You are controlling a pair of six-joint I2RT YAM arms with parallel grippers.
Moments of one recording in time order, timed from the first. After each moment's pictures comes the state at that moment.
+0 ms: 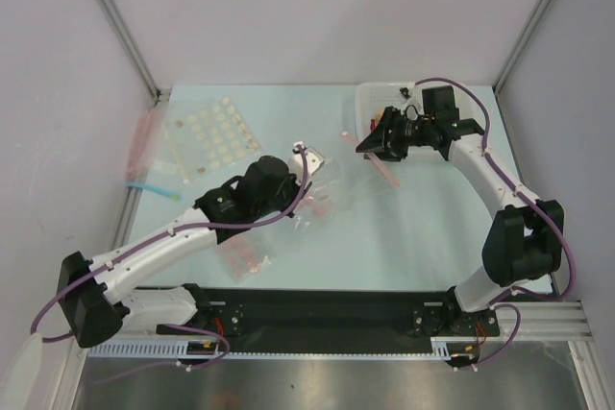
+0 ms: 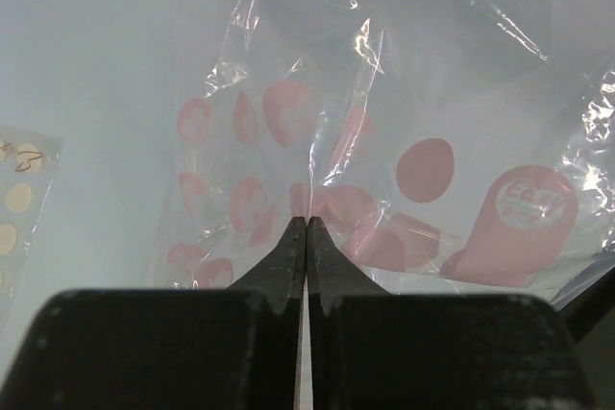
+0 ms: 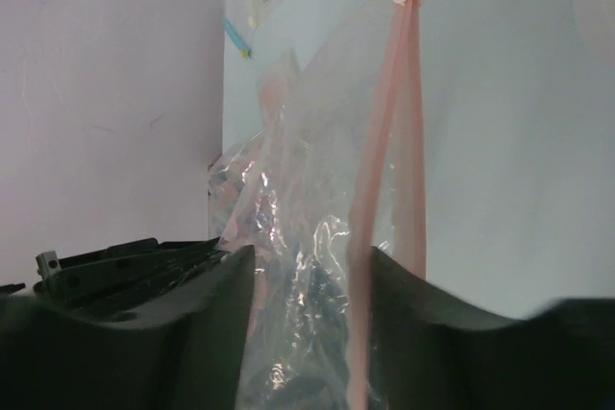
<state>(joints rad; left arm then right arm) -0.87 1.16 0.98 -0.38 -0.13 0.05 0.21 1.58 1.34 -0.52 -0.80 0.60</state>
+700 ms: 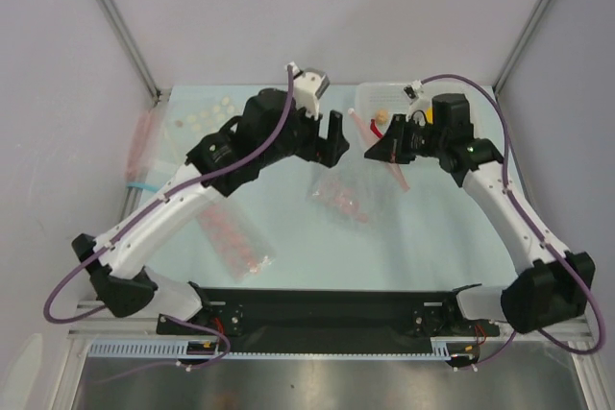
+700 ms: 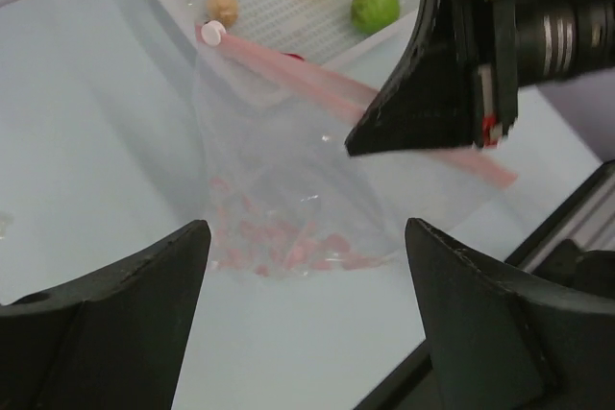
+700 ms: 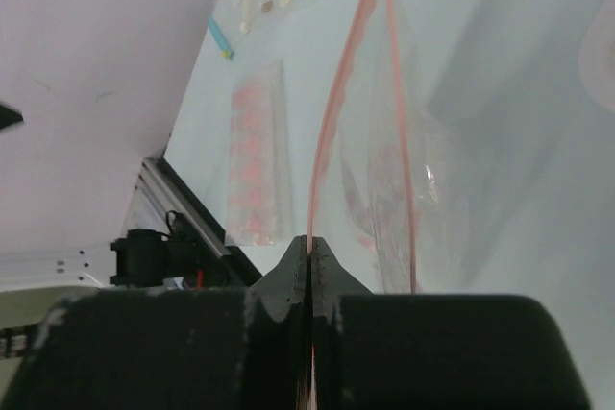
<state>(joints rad) -0.87 1.36 1.57 -0.62 -0.12 -0.23 0.25 1.37 1.26 -0.48 -0.70 0.44</state>
